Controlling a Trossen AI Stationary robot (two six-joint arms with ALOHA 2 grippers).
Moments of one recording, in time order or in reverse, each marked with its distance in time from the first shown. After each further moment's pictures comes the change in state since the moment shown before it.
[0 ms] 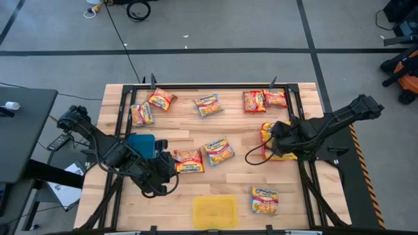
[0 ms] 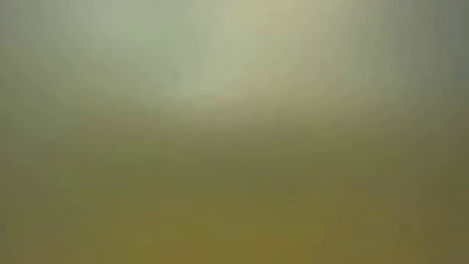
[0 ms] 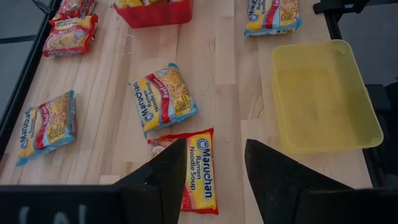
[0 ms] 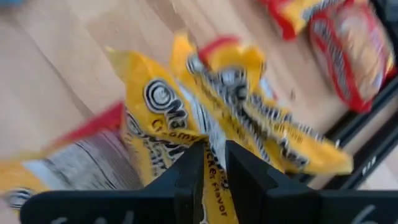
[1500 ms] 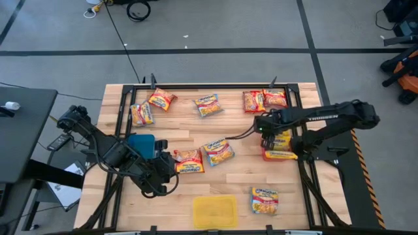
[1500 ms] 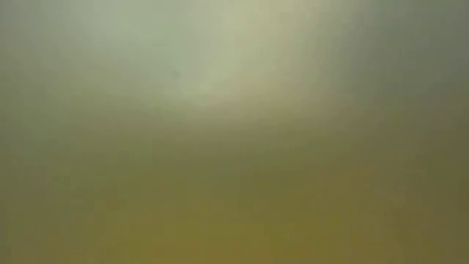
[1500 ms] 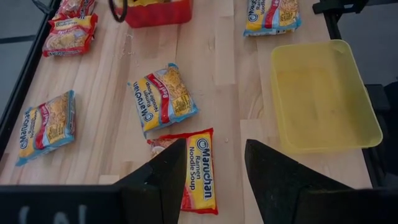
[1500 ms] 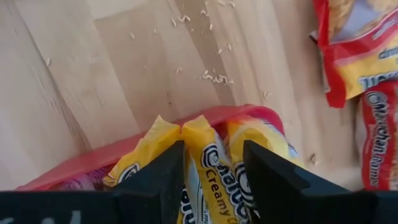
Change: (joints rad) left arm 0.000 0.000 0.000 0.000 0.000 -0.003; right arm -0.446 0.198 0.032 0.288 -0.228 -0.752
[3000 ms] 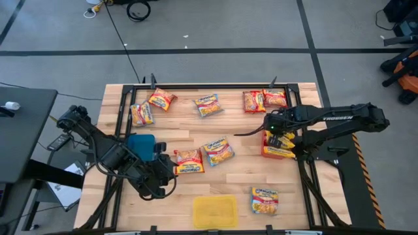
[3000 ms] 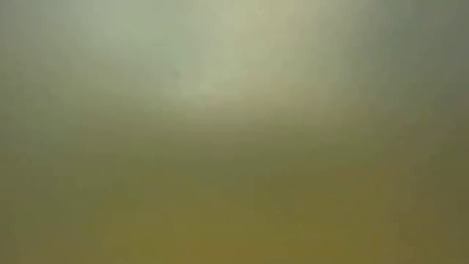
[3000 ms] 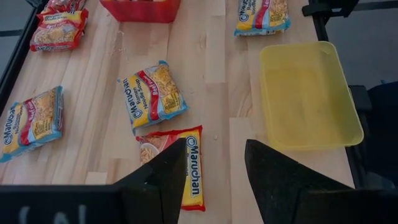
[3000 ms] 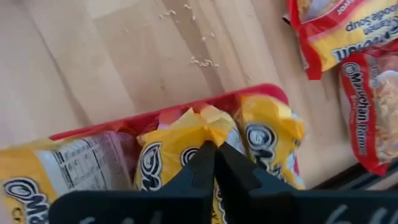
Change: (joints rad) left arm -0.028 0.000 0.000 0.000 0.010 -0.045; right arm 0.009 -0.193 -0.020 -0.095 0.031 0.079
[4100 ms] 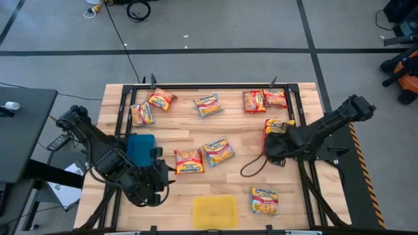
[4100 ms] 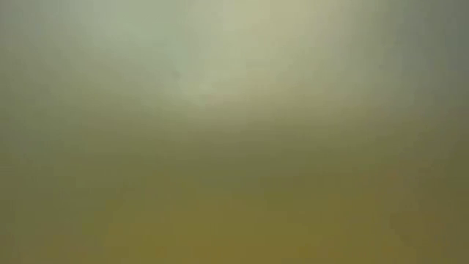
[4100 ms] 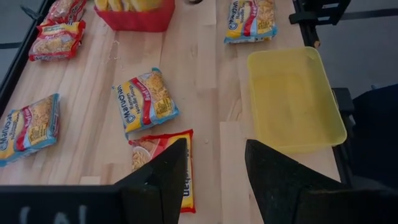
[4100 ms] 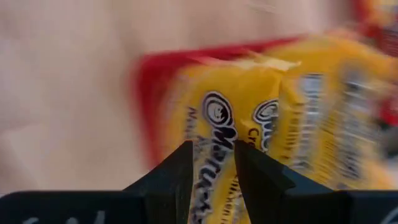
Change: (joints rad) left arm -0.084 0.000 0.000 0.007 -0.063 -0.038; right arm 0.483 0.210 0.095 -0.229 0.049 0.491
